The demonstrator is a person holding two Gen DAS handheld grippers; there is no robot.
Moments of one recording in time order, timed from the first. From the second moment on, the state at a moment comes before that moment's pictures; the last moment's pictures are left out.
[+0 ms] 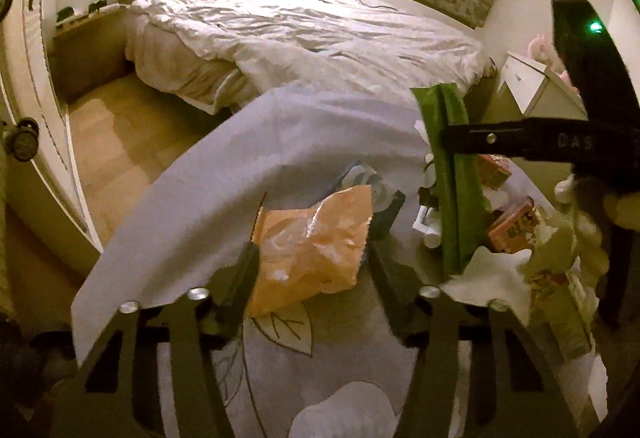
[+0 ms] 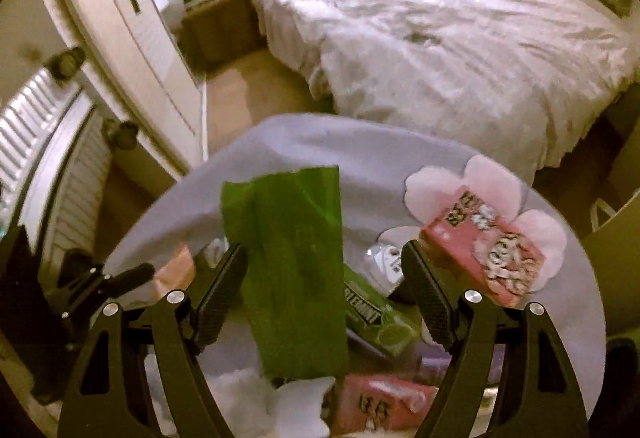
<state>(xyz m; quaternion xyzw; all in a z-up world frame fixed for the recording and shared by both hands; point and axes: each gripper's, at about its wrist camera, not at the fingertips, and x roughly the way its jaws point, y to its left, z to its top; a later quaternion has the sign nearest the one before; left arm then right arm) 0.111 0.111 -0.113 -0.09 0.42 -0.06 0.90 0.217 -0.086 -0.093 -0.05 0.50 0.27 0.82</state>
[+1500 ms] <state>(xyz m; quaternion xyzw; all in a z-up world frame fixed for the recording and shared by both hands) 0.080 -0.127 -0.006 -0.10 0.33 -0.33 0.88 0.032 -0.422 0.005 0.14 0.27 0.06 0.95</state>
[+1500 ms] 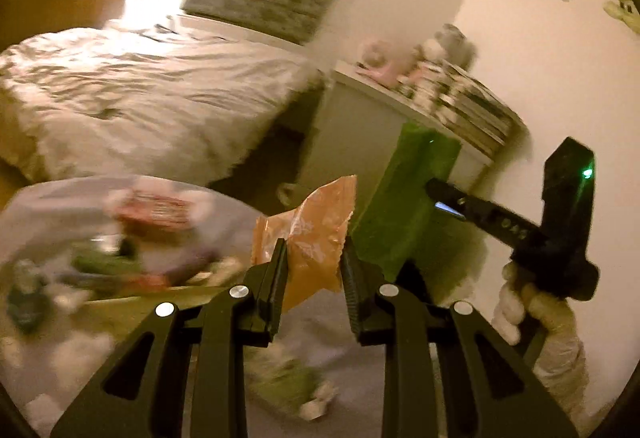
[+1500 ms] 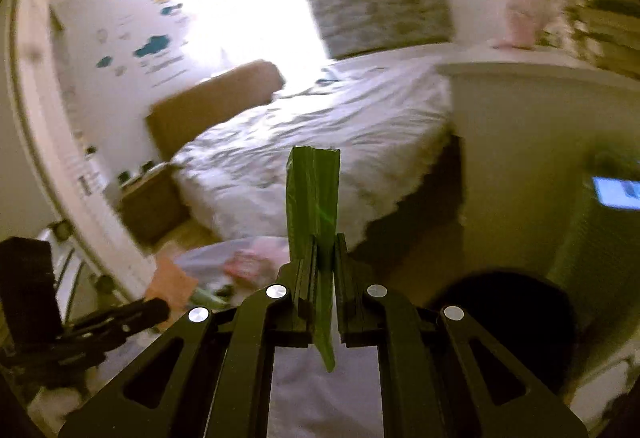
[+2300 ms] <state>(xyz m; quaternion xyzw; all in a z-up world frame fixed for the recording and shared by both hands) 0.098 -0.305 -0.072 -0.05 0.41 -0.44 0.80 0.013 -0.559 -0.106 0.21 0.33 -0.06 0.92</state>
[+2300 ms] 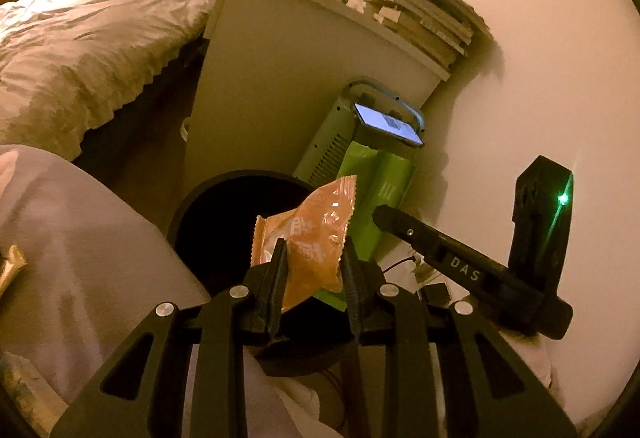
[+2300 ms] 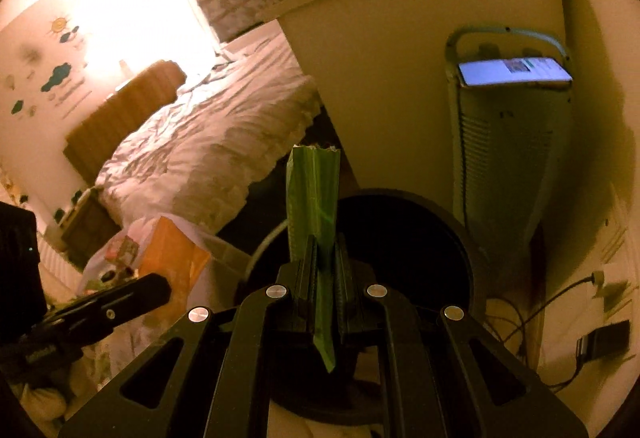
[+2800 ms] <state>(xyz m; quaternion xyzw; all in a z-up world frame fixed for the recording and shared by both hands) 0.090 -0.320 -0.068 -0.02 0.40 -0.42 0.81 0.002 -0.574 -0.113 0.24 0.33 -0.06 0.91</state>
